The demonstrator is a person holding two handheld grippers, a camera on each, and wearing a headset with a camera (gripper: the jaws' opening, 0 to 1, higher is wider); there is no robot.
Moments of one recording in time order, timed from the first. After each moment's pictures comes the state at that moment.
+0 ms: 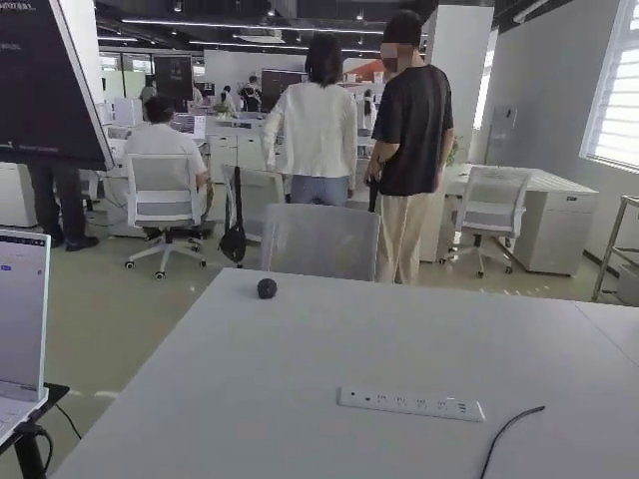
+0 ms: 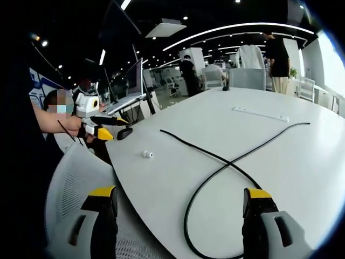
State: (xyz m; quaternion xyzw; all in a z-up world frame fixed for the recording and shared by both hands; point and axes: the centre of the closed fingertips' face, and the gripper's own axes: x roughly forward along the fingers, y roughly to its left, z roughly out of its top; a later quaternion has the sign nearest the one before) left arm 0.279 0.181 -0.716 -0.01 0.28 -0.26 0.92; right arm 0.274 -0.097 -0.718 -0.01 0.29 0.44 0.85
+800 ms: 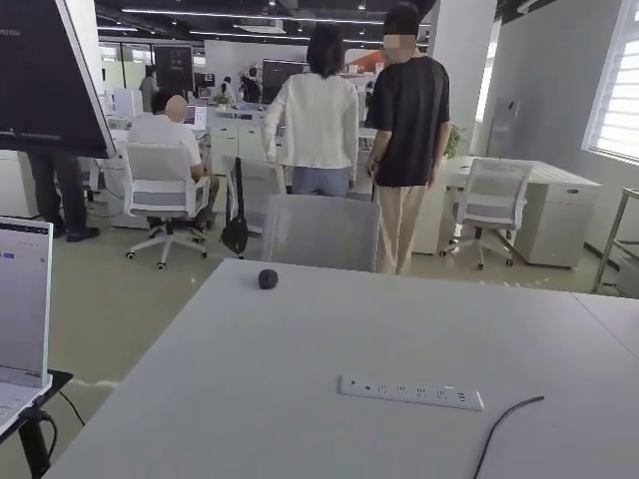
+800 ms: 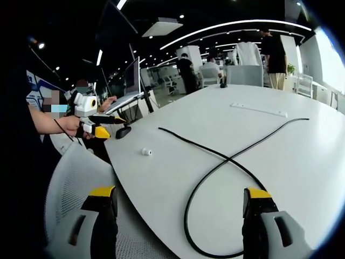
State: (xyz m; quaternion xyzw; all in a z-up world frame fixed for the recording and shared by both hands) left arm 0.279 0.190 -0.718 -0.02 0.28 -0.25 0.93; right arm 0.272 -0.097 -0.725 0.00 0.30 0.43 0.85
